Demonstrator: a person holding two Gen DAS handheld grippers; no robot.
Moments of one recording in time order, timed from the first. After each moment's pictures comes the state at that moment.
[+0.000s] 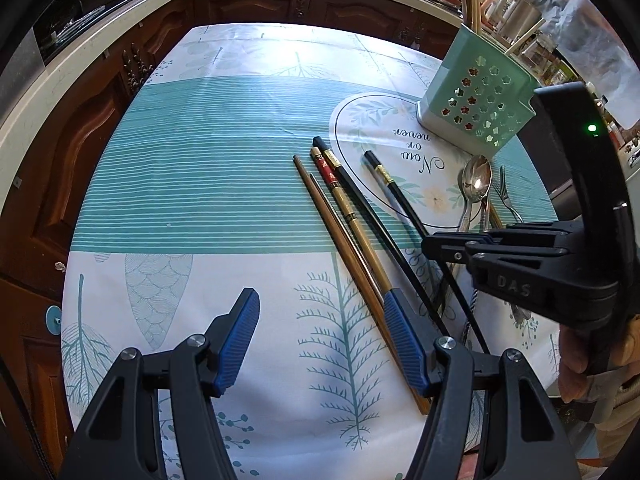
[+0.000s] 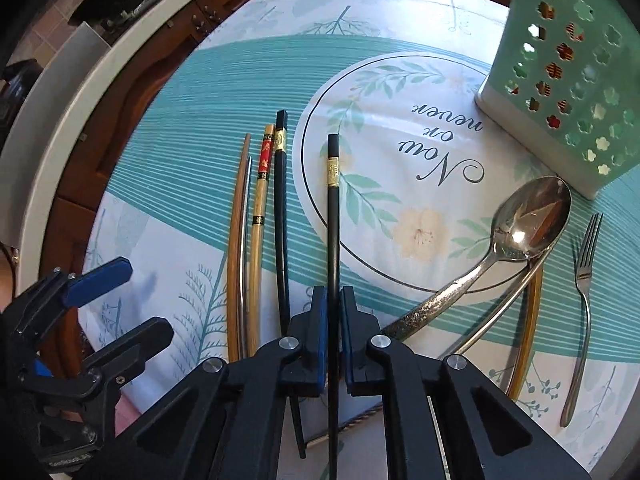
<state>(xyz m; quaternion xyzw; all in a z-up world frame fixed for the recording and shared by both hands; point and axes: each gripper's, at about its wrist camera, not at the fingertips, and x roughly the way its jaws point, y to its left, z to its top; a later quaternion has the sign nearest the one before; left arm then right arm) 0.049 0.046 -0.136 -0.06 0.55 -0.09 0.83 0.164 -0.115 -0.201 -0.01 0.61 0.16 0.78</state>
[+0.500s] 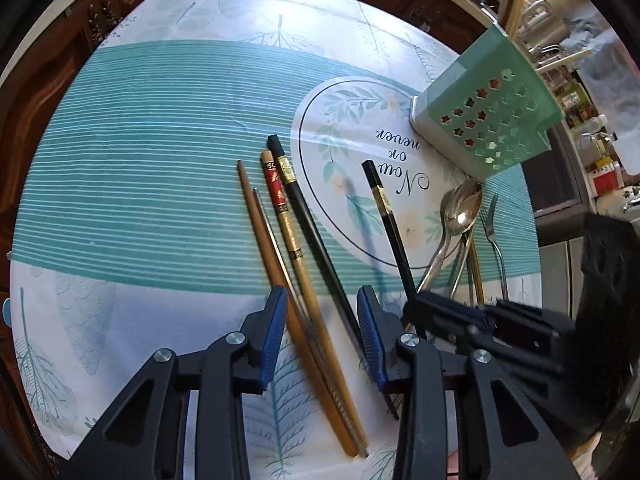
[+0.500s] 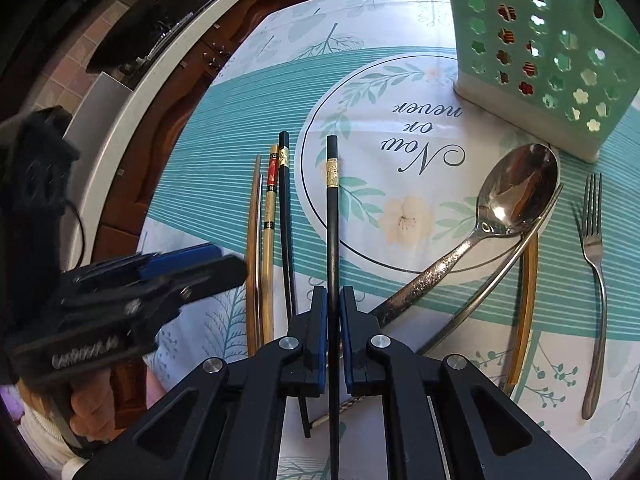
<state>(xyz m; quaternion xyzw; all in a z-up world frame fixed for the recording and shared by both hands) 0.115 0.022 -0.152 -0.14 0.62 -0.10 0.77 0.151 -0.180 -0.188 0.08 0.59 0.21 0.77</state>
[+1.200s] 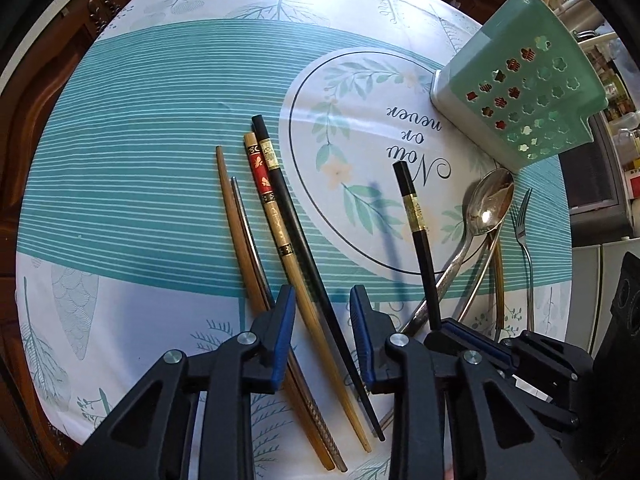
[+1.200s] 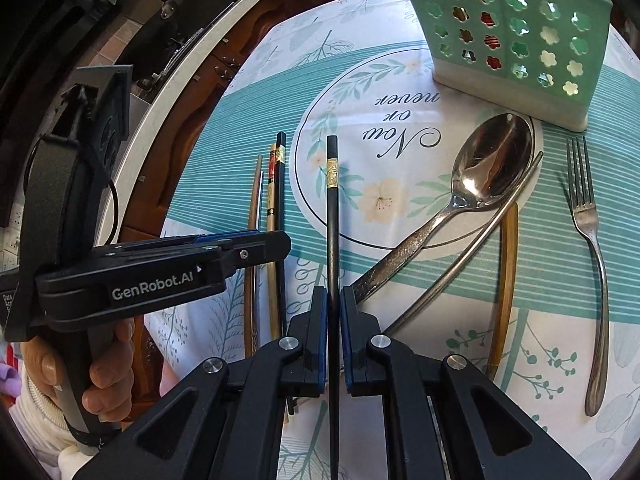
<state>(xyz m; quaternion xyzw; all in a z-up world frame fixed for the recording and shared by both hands) 0.126 -0.014 -0.166 -0.11 0.65 -0.04 0.75 0.140 -0.193 -0.201 0.12 0.58 0.24 0.77</state>
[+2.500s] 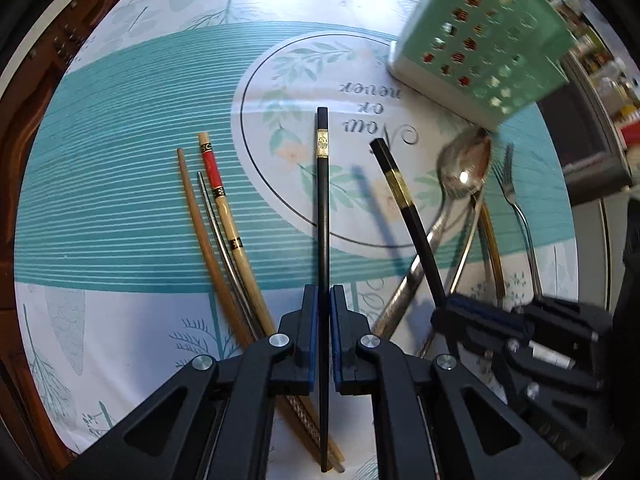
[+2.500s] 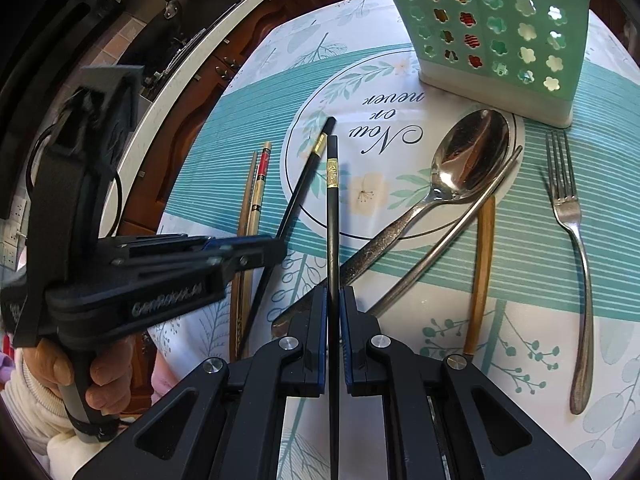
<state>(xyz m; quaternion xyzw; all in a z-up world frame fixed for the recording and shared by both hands) 0.108 -0.028 -0.166 -0.04 0.65 -0.09 0.75 0.134 -0.207 -0.199 0.11 0.58 0.24 0.77</state>
